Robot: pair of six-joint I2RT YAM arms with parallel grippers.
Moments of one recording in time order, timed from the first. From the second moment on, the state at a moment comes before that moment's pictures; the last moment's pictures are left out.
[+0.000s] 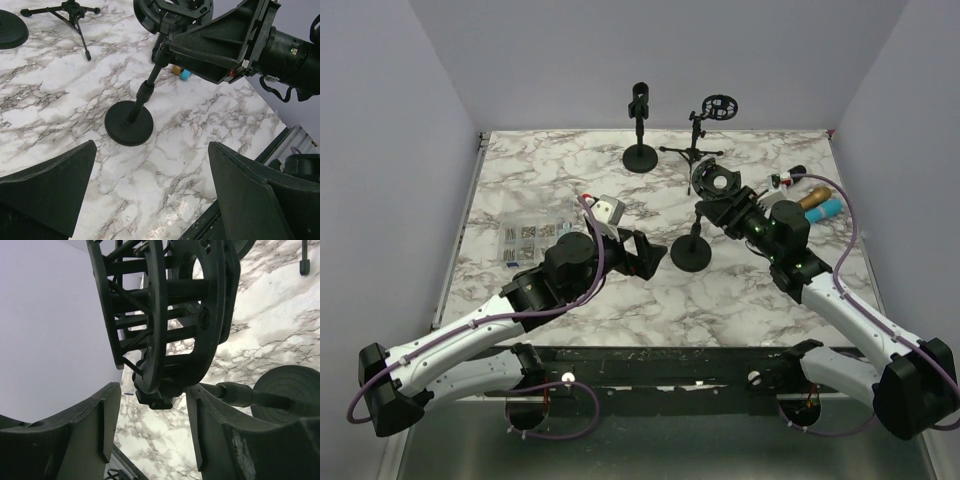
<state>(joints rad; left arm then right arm) -0.97 0.90 0.81 -0.06 -0.22 -0.42 0.43 1.05 0.65 0.25 -0.14 0.94</state>
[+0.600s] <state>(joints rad) -0.97 0.92 0.81 -0.08 -0.18 -0.48 0.43 1.04 0.55 0.41 -0.10 0.84</state>
